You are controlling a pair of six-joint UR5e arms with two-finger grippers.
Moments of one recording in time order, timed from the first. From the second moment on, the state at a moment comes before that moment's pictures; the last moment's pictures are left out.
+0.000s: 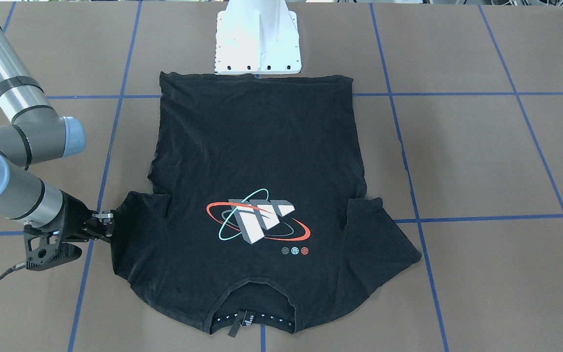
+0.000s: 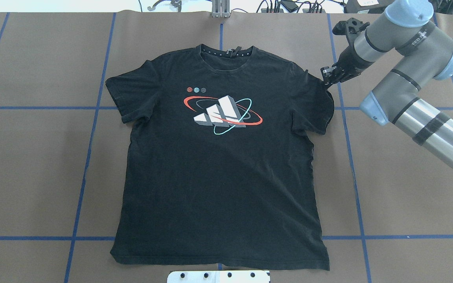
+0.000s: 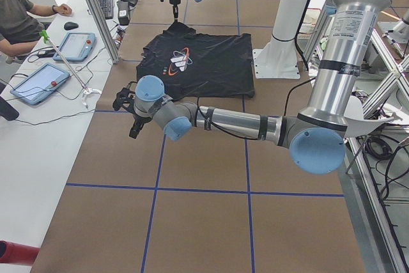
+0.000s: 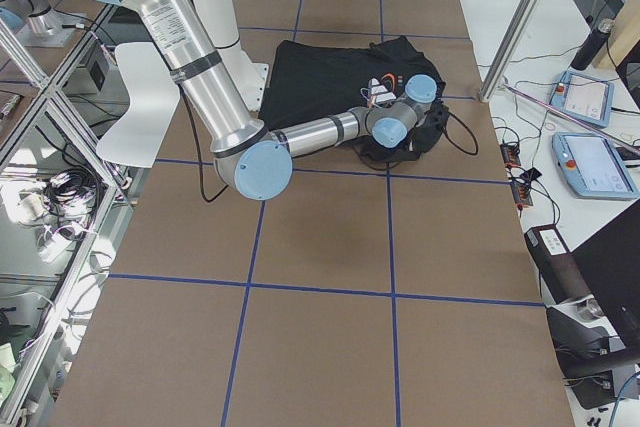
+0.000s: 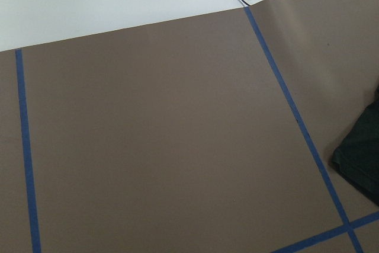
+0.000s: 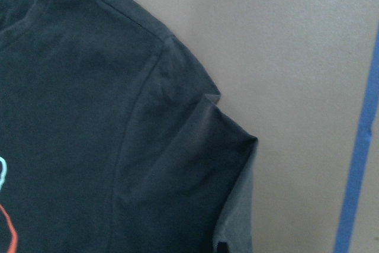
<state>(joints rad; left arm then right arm) -1.38 -1.78 -1.48 -2.25 -2.35 -0.42 0.97 -1.00 1.27 -1.06 2.32 0.75</state>
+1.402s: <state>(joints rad) -1.38 -1.78 -1.47 -2.26 -2.34 -0.42 0.77 -0.61 0.93 -1.05 1.96 0.93</state>
